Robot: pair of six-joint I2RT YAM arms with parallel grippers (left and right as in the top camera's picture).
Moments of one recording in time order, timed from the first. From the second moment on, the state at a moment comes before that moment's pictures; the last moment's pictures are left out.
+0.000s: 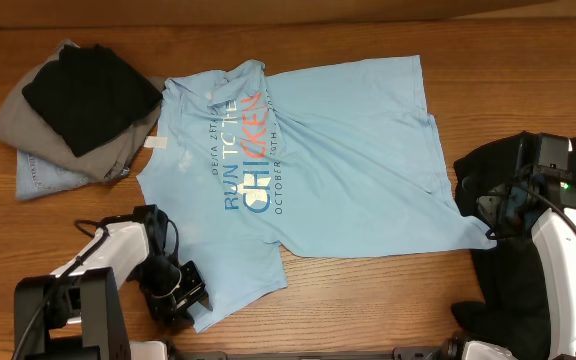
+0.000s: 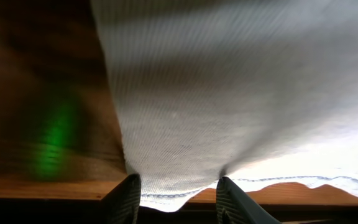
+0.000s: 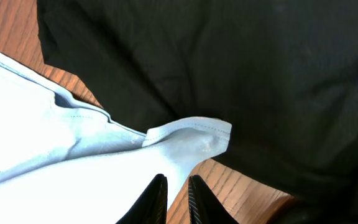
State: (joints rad) left arm 0.10 1.56 0.58 -1.04 0.32 -0.44; right arm -0.24 1.31 1.00 -1.03 0.14 0.75
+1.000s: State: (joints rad) left arm 0.10 1.54 0.57 -1.02 0.41 -0.38; right arm -0.24 1.31 1.00 -1.02 0.14 0.73
